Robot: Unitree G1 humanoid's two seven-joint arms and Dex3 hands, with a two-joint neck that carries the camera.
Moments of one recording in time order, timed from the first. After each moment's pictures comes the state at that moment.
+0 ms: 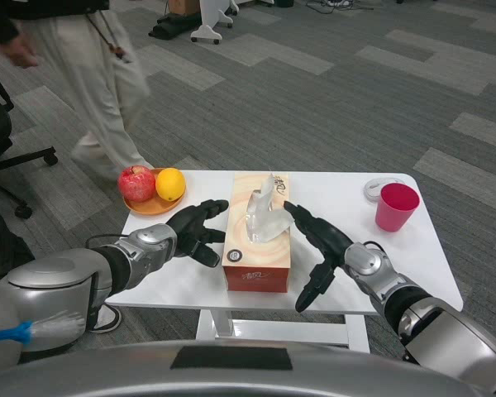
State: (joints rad) left arm -0.74 0.21 -1.46 1.18 -1.33 -0.27 -0.17; right arm -0.43 -0.28 0.56 1.08 0.16 -0.46 0.22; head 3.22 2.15
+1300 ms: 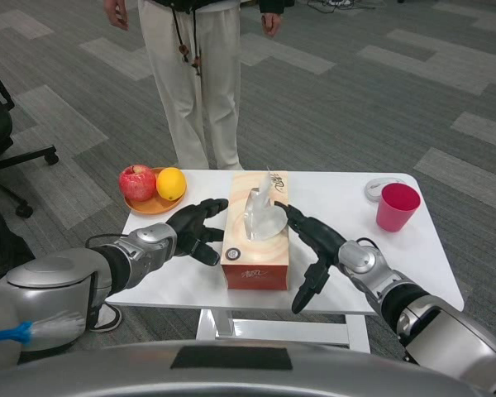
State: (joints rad) left arm -0.74 0.22 -1.45 1.17 -1.33 -0.27 -0.17; right arm -0.43 -0.28 0.60 1.03 0.16 -0.45 0.22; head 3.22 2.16
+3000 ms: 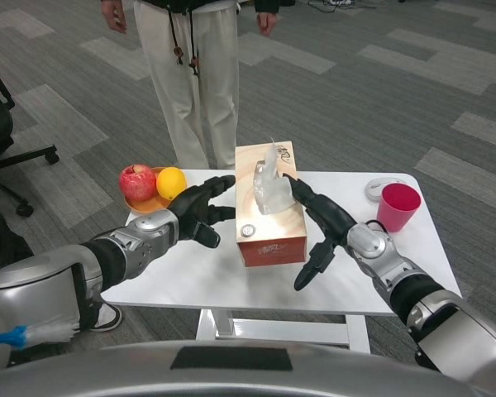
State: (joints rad) left arm -0.71 0.26 -1.19 1.01 -1.19 -0.28 -0.18; right arm -0.43 -0.32 0.53 0.89 0.16 -0.44 0.20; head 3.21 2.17
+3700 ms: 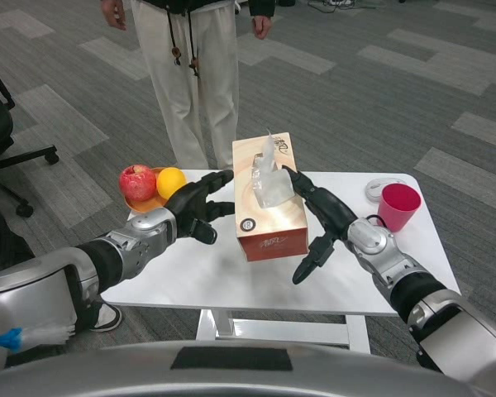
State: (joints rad) left arm -0.69 0.28 -1.10 0.97 -1.16 -0.28 -0.19; right arm -0.43 -0.33 0.50 0.85 0.16 -0.43 0.20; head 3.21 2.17
